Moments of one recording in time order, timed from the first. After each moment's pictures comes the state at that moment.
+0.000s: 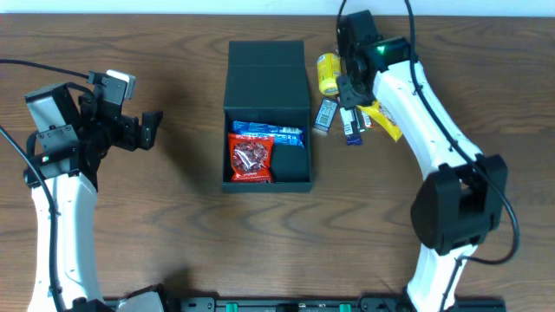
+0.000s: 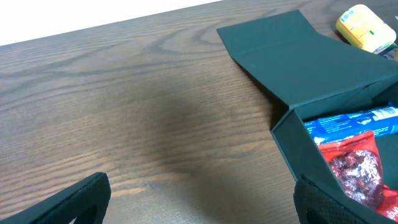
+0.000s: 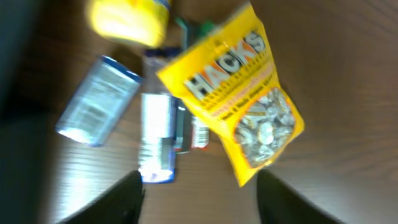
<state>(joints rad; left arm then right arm) 0.32 1.33 1.03 -0.48 0.53 0.43 0.28 2.04 1.79 -1.05 0.28 0.01</state>
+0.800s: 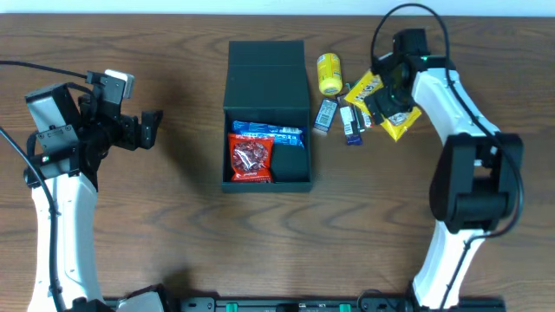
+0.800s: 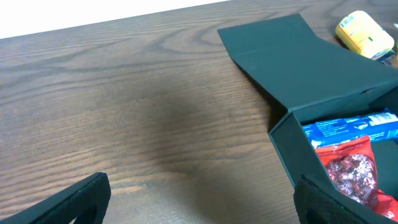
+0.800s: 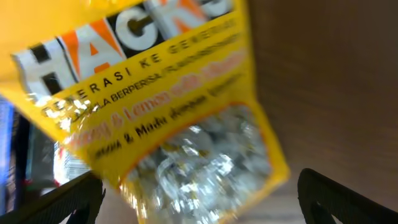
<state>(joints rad) 0.32 1.33 1.03 -0.48 0.53 0.39 0.05 2.14 1.64 -0.80 0.12 -0.39</state>
